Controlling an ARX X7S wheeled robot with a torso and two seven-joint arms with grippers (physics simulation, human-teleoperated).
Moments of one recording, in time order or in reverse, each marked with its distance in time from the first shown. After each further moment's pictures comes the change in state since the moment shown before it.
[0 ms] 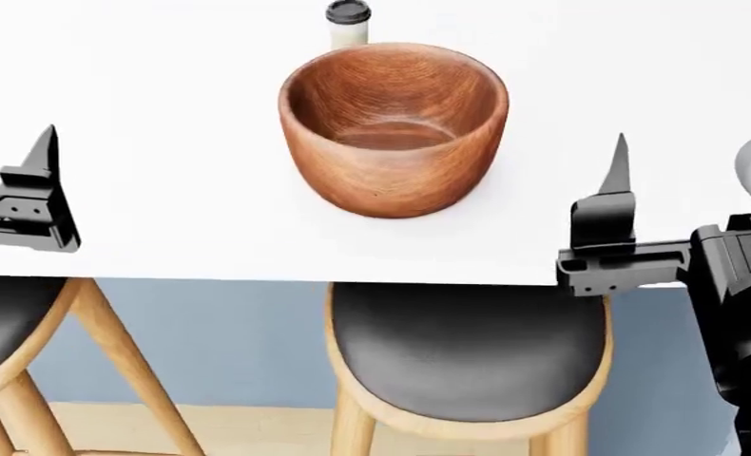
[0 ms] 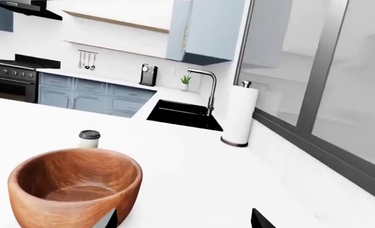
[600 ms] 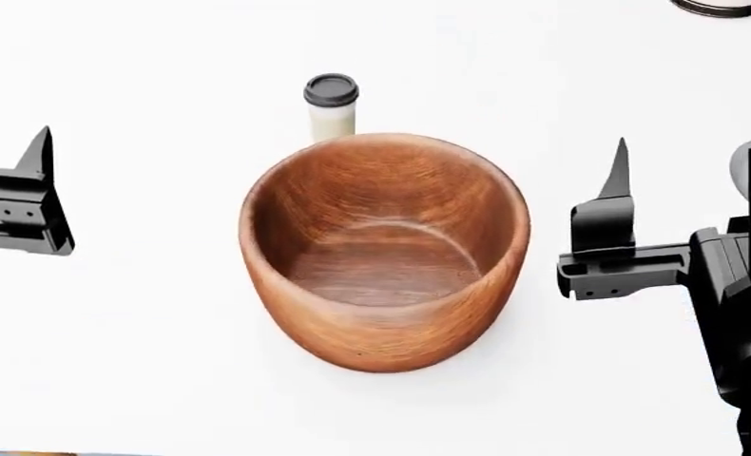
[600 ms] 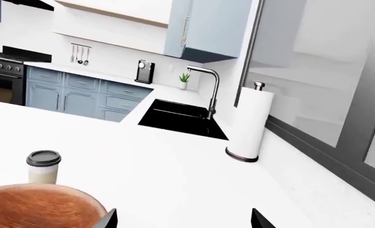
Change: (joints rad) left arm 0.007 -0.017 -0.005 0.015 -0.012 -0.001 0.000; right arm 0.006 0.013 -0.015 -0.004 -0.005 0.012 0.005
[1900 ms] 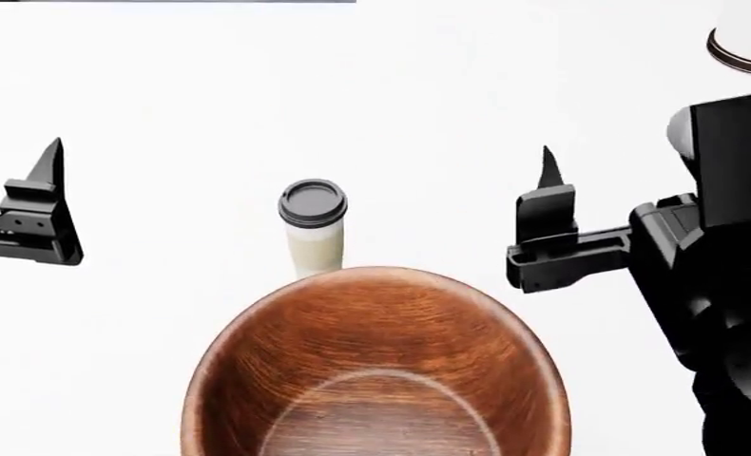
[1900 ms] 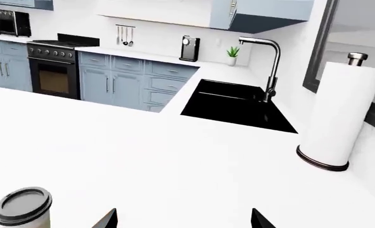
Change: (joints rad) left arm 0.009 -0.004 0.020 -0.011 -0.002 0.015 0.009; right arm 0.144 -0.059 -0.070 0.157 0.101 0.073 -0.130
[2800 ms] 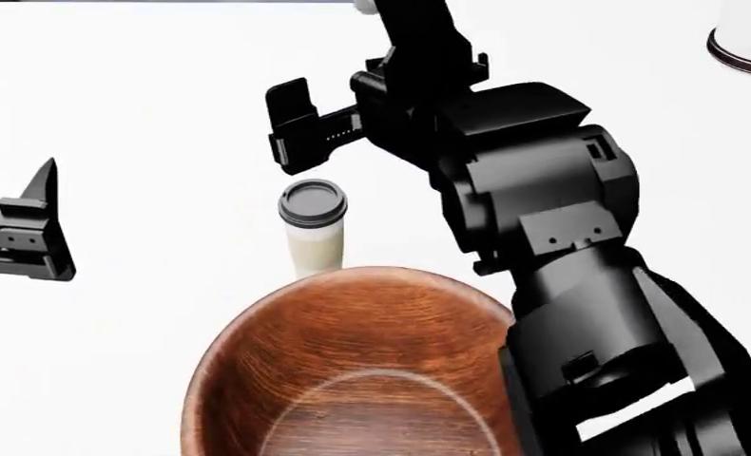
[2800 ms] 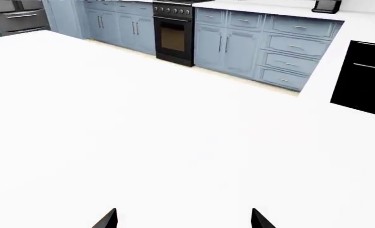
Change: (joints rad) left arm 0.053 -0.017 -0.012 -0.036 0.006 0.053 0.033; right arm 0.718 -0.662 -0.648 1.499 -0.208 -0.476 -0.701
